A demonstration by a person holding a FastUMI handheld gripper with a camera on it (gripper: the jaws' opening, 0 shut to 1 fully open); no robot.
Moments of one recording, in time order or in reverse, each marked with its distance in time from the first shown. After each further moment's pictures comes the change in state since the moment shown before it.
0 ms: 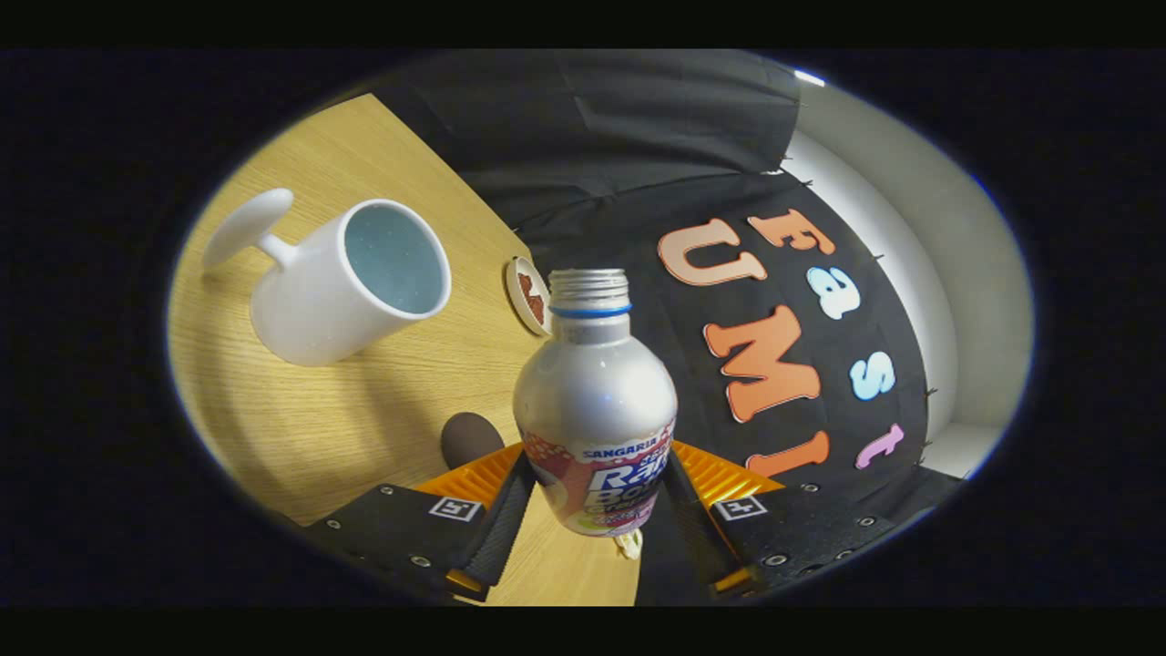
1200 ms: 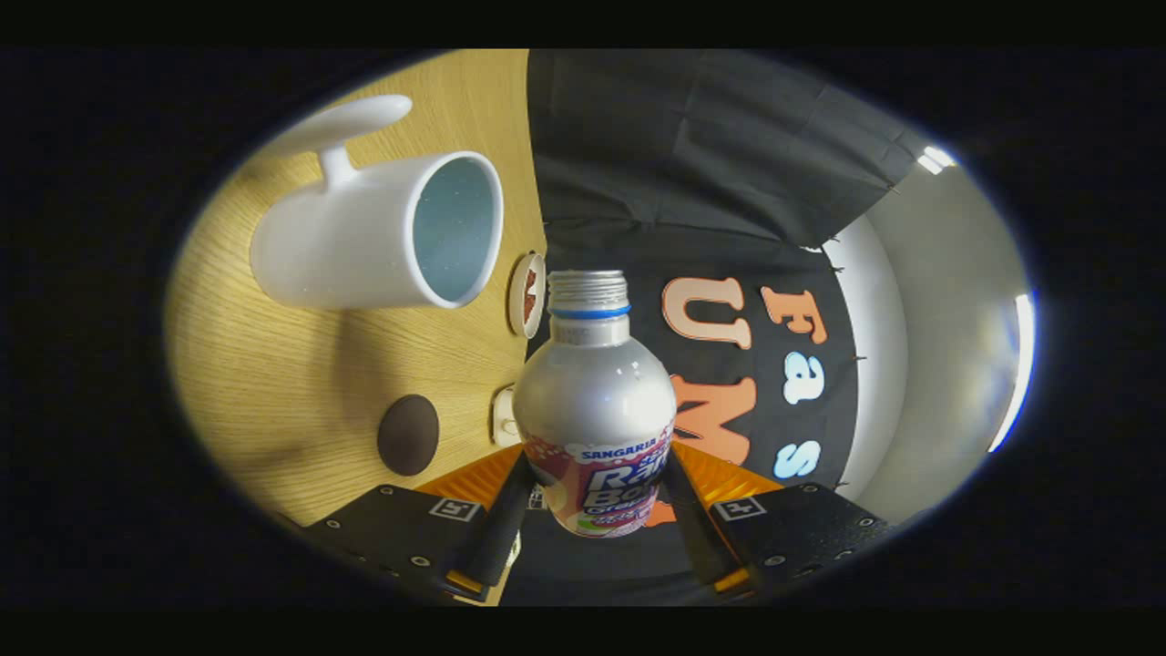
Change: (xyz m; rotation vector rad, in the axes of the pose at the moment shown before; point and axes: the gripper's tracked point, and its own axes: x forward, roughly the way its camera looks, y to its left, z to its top) arm 0.010 -0.016 0.031 -0.380 -0.078 -0.110
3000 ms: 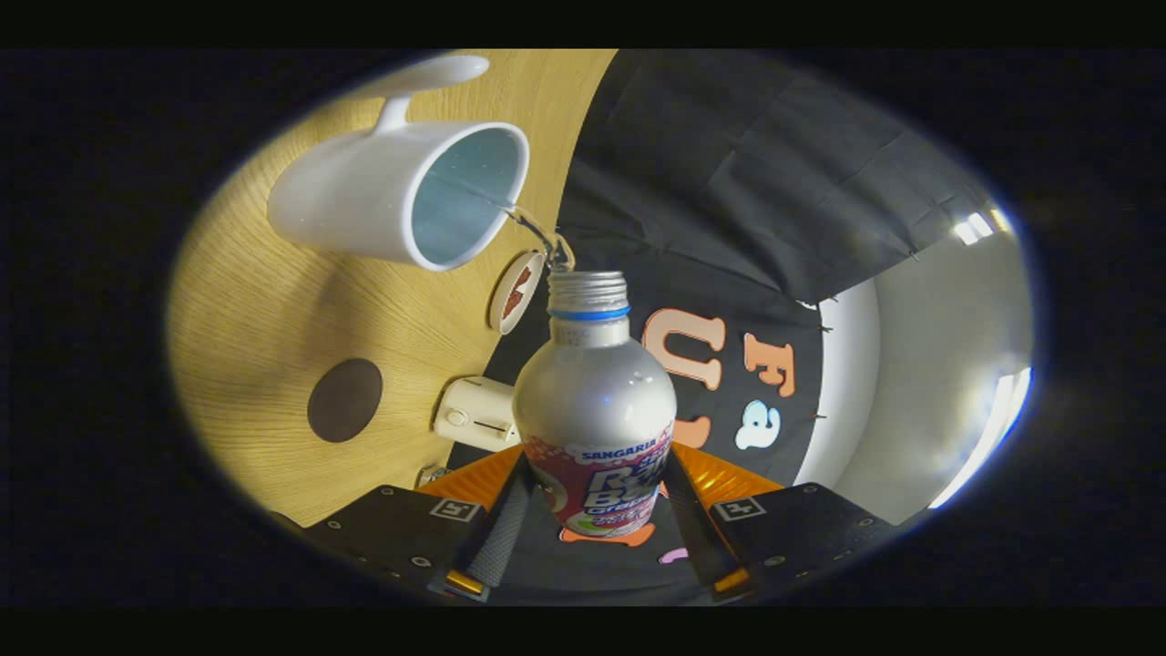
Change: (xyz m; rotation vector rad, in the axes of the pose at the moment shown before) arm 0.012 -0.022 0.001 -0.257 -0.082 -0.074
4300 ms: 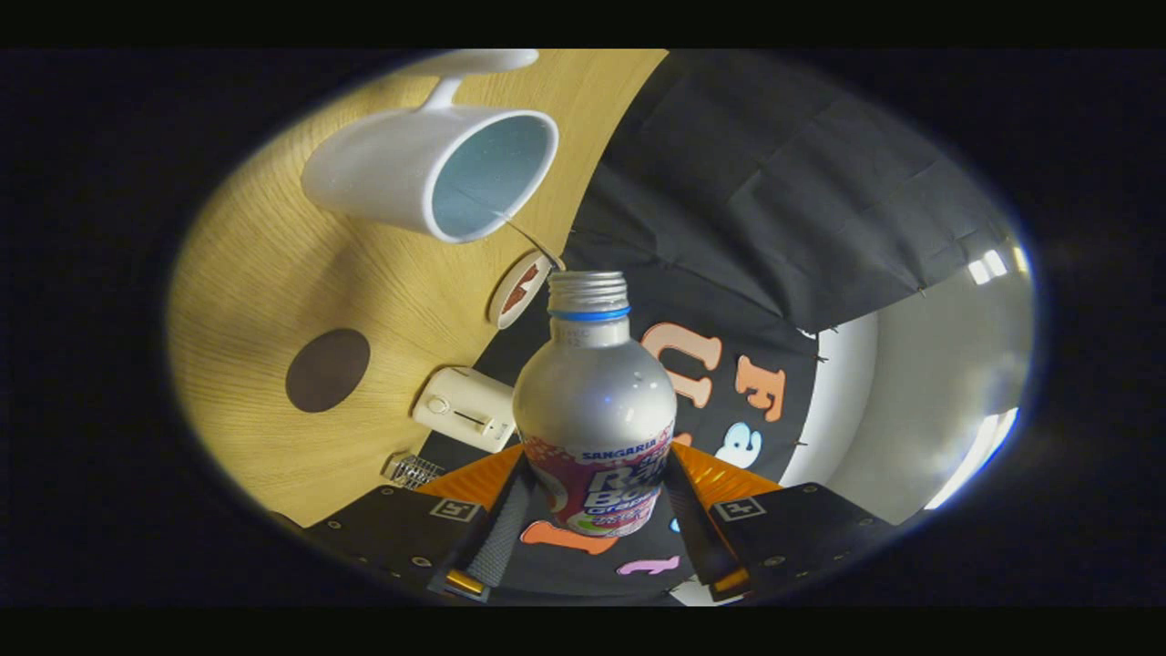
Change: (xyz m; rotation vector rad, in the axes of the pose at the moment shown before) arm 0.010 -0.014 0.001 -0.128 -0.037 -0.016
